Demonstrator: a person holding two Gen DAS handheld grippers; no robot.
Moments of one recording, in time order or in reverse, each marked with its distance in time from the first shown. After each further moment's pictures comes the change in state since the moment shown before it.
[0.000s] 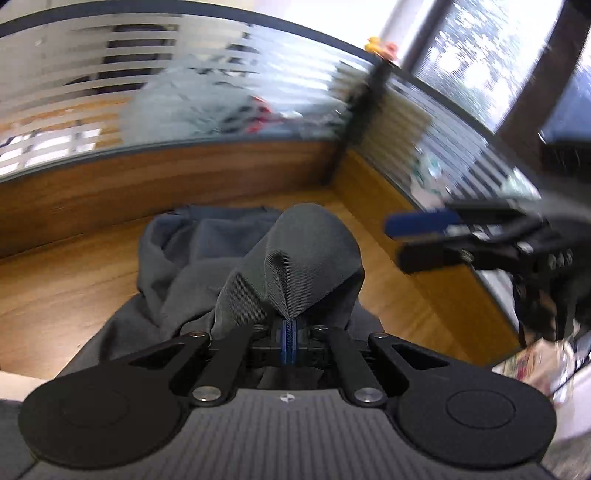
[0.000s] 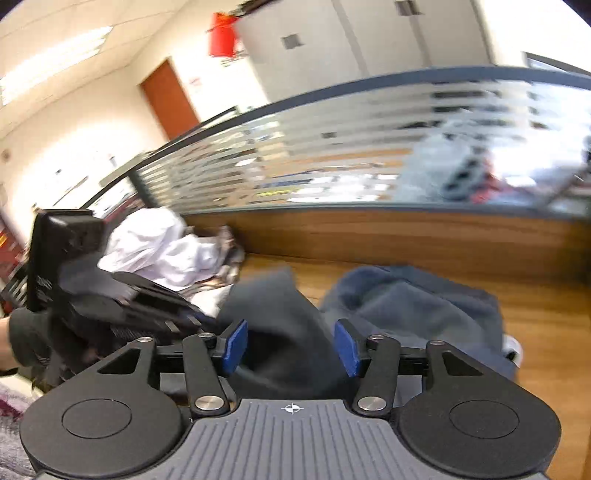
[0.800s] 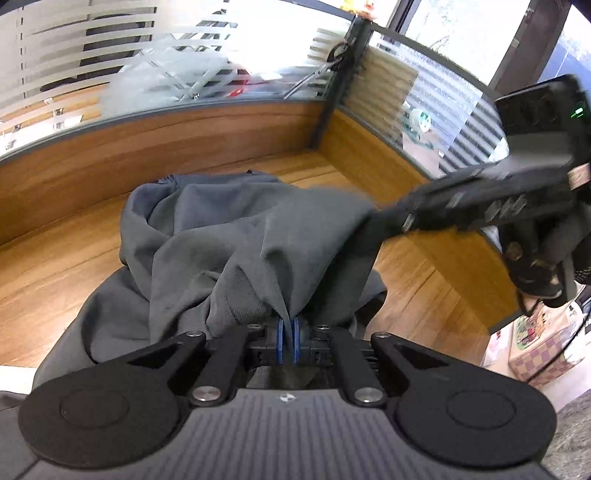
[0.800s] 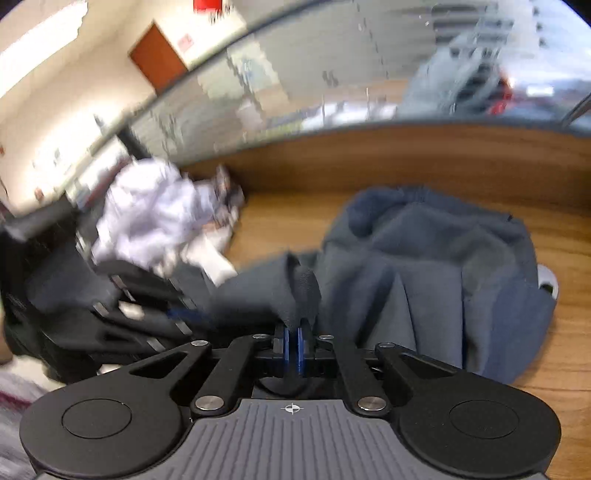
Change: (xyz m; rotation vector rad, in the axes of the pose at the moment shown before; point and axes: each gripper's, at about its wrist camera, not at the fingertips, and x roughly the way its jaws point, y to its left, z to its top) left arm 0.022 0.000 -0.027 0.055 0.058 -0.015; right arm 0.036 -0.014 -0.029 0.131 0.128 0.056
